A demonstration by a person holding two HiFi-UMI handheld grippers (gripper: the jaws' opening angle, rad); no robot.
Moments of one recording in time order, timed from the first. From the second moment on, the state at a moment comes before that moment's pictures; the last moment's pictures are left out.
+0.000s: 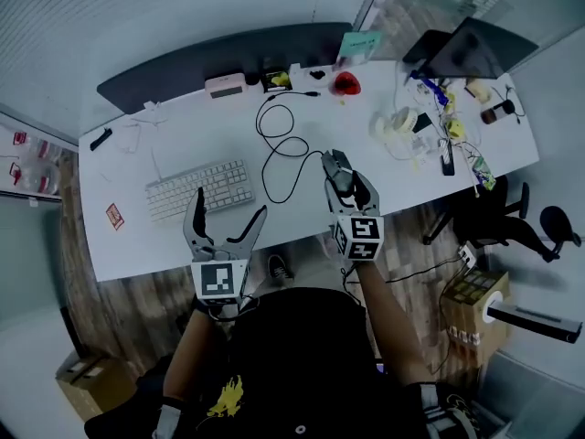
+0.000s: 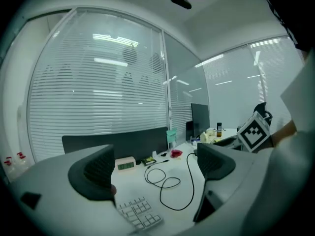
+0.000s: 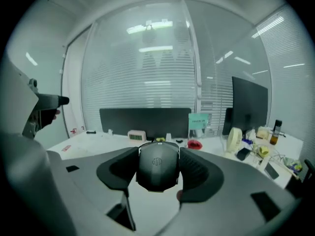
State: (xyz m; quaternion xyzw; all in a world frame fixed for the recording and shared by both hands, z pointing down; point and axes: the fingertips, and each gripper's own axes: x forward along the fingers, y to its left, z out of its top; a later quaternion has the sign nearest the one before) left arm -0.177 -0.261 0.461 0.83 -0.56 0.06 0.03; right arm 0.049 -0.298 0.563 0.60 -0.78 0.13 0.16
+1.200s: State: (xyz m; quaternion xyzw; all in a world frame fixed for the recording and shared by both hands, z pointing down) left arm -0.258 -0.192 0.356 0.79 -0.62 0.00 -0.06; right arm 0.023 -0.212 0.317 0.56 -0.83 0.00 -0.01
